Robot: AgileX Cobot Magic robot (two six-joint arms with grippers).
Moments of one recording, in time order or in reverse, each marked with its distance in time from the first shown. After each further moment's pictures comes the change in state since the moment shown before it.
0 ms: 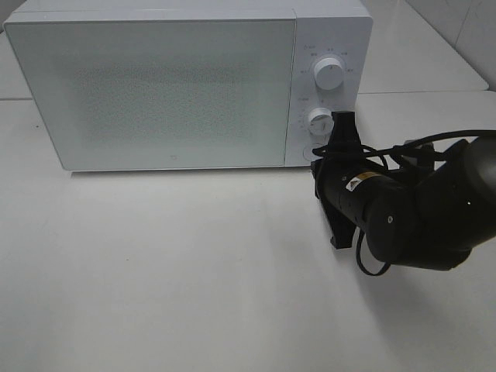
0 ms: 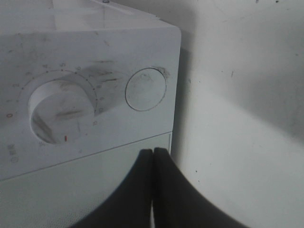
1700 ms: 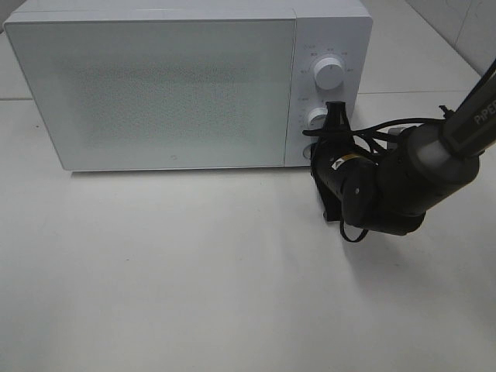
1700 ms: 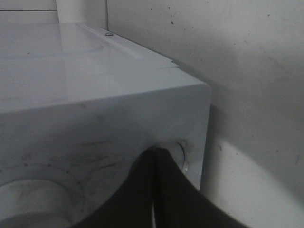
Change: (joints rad) left arm 0.000 0.000 0.000 0.000 0.000 0.000; right arm -0.126 0.199 -0.218 -0.061 -0.023 -0.007
